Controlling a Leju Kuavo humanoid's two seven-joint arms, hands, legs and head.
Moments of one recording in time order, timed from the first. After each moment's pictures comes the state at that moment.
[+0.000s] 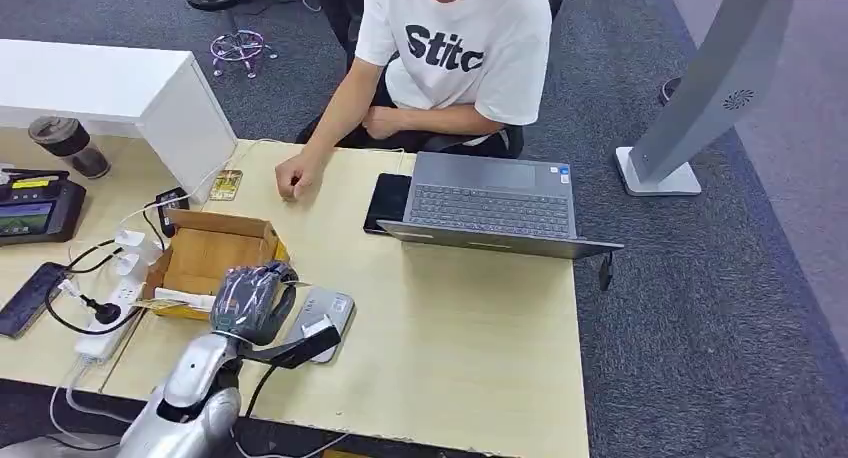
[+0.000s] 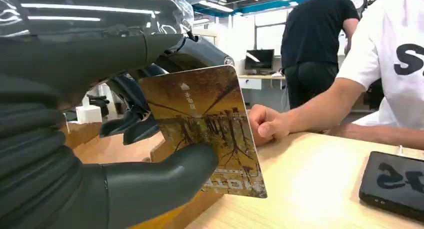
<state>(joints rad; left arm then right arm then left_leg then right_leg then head) -0.14 0.18 -0.33 -1.38 -1.25 0.34 0.03 -0.07 0.21 -0.92 -0.23 1.46 -0.14 -0.03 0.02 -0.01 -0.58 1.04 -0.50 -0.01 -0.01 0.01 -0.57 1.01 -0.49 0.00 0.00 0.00</state>
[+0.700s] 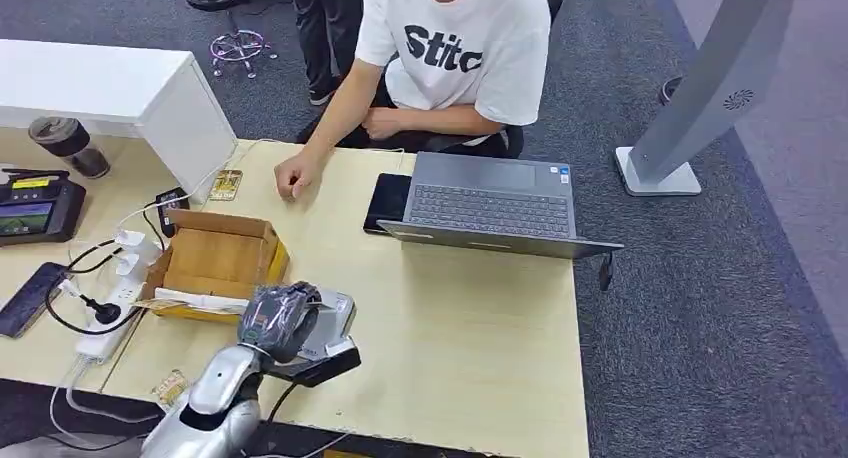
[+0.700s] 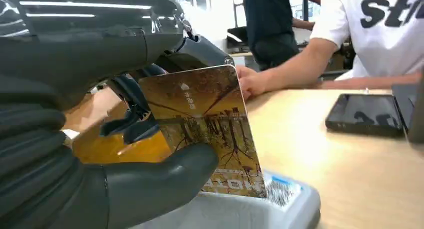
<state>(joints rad) -0.15 0.15 -0.41 -1.27 -1.30 0.32 0.03 -0.07 0.21 -0.91 -0.23 1.45 -0.14 -0.02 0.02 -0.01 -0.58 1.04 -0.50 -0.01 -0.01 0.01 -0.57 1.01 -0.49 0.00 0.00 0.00</state>
